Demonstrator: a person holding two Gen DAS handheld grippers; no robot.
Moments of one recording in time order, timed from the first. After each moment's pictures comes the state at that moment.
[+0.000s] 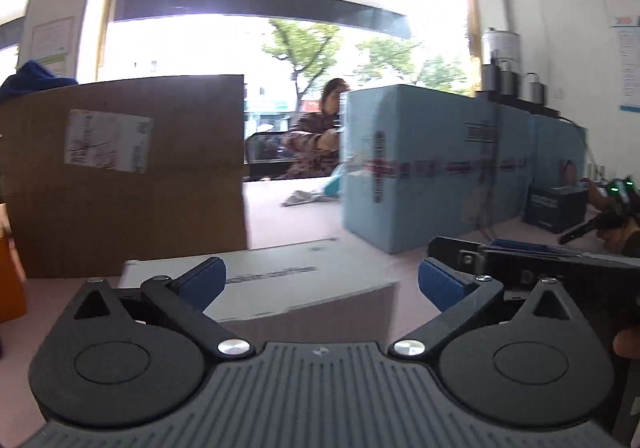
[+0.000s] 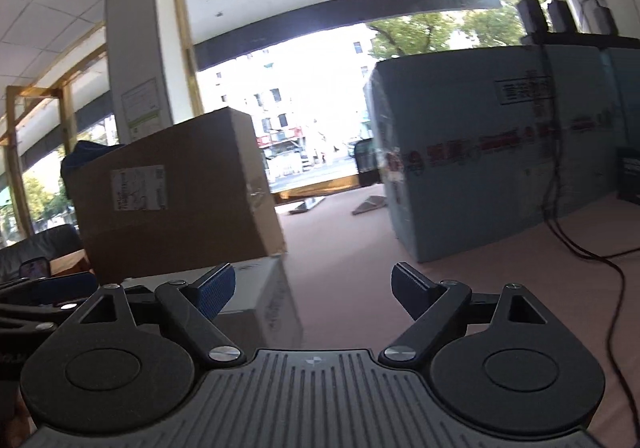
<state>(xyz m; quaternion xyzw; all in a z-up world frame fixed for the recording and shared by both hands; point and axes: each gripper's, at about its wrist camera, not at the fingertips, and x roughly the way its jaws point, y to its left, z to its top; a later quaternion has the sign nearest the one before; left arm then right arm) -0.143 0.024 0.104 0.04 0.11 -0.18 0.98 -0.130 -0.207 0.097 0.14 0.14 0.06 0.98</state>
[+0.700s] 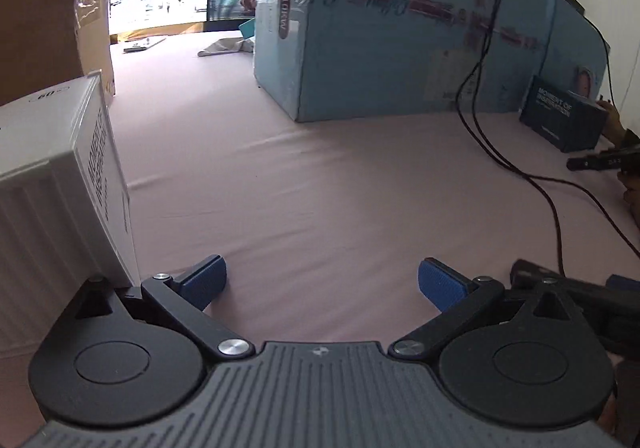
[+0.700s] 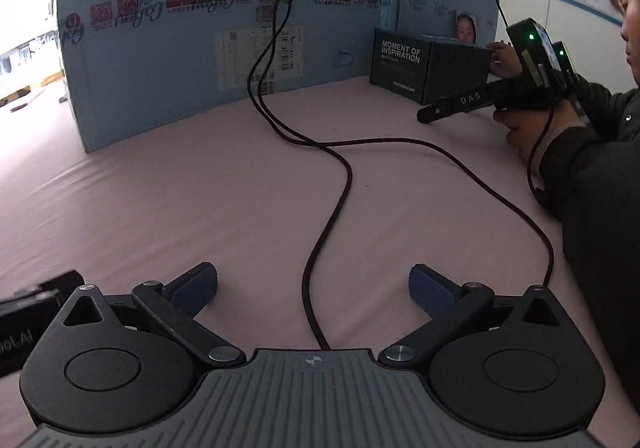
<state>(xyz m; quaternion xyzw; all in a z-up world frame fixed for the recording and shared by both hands) -0.009 -0.119 0.032 0.00 0.33 -0.16 0.93 -0.078 -0.269 0.025 0.07 0.34 -0.27 0.90</state>
